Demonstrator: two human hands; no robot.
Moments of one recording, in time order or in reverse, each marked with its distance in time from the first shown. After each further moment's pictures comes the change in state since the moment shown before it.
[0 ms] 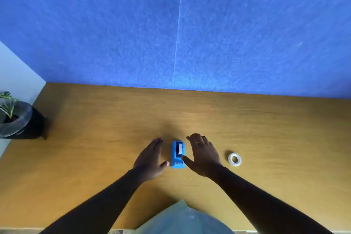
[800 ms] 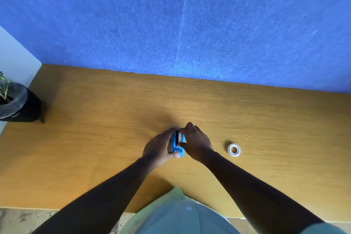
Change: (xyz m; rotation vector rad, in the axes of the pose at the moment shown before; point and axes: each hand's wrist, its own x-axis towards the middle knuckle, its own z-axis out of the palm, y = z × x) left_hand 0.014 0.025 0.016 -0.138 0.070 0.010; right_hand 0.023 -0.015 0.005 0.043 -0.066 0.007
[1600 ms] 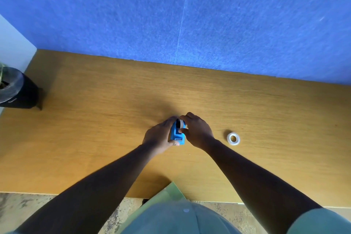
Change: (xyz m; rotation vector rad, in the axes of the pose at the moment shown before) left_hand -0.003 0.002 -0.002 0.075 0.024 0.036; right_hand 0.004 0.006 0.007 0.056 0.049 -0.025
